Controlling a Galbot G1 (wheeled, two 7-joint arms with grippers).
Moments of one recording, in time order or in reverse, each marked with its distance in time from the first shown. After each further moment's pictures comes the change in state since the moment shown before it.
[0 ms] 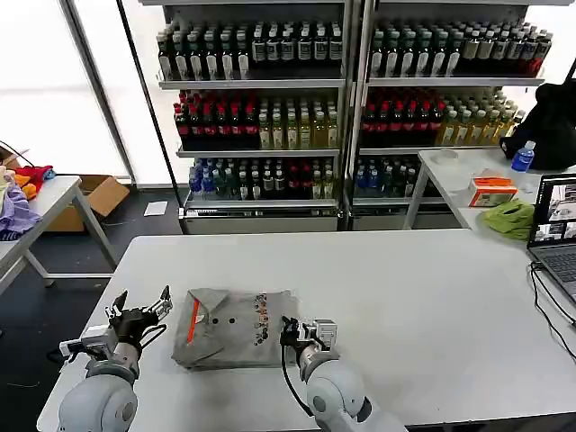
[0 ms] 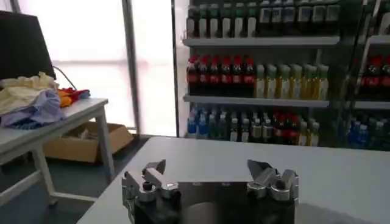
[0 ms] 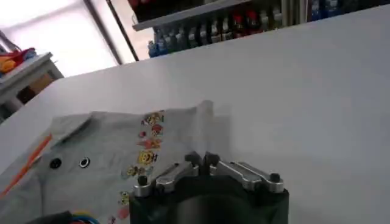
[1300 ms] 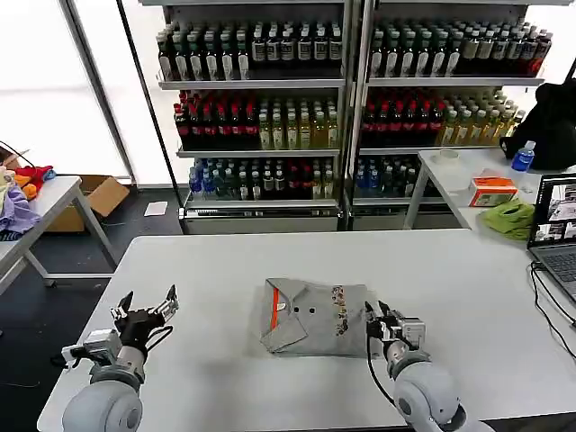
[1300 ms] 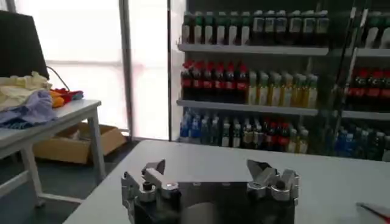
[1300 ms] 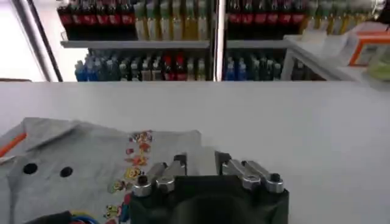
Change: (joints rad) left arm 0.023 -0.044 0.012 -0.049 0.016 0.000 0.013; right arm -0.163 -0.263 0.291 0.177 -0.163 0.001 -0.104
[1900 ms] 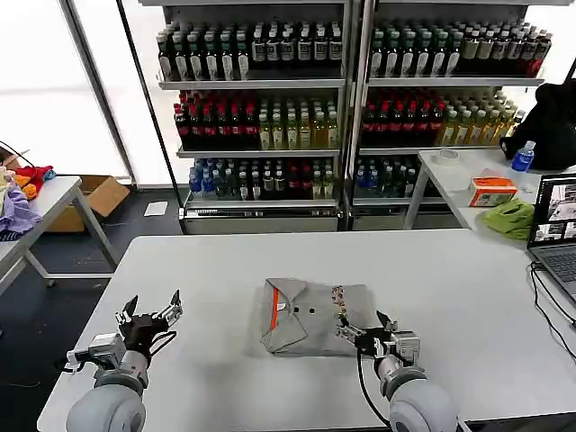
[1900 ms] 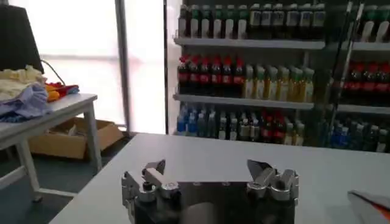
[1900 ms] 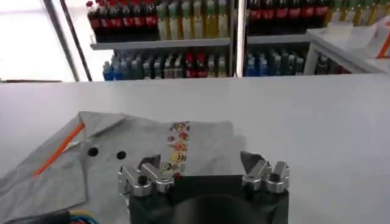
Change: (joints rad) left arm 0.011 -0.007 0.009 0.005 0.009 0.001 0.006; right arm -0.056 0.003 -0.034 0.073 0.072 -0.004 0.018
